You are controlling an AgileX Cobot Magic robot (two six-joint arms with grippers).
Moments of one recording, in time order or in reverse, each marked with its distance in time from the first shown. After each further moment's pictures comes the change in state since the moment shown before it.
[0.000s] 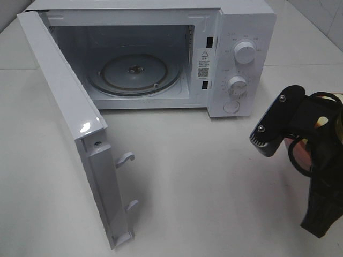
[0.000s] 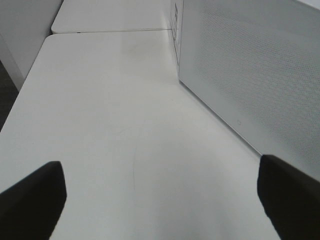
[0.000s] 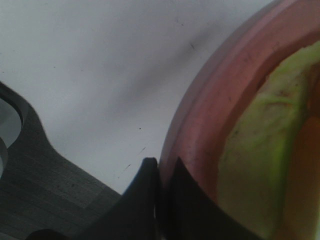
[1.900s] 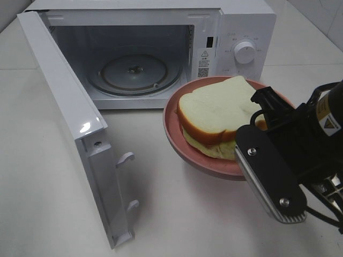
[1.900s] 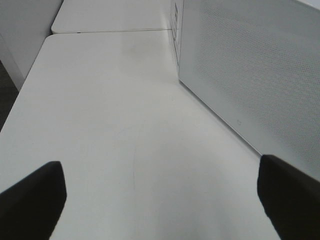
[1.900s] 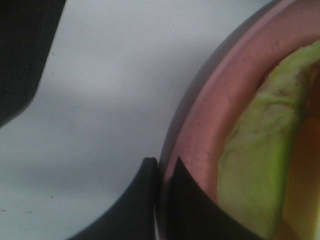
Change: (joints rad) left arm 0.000 0.000 0.000 0.000 0.000 0.000; right arm -0.047 -0.035 0.001 0.226 -0.320 -1.292
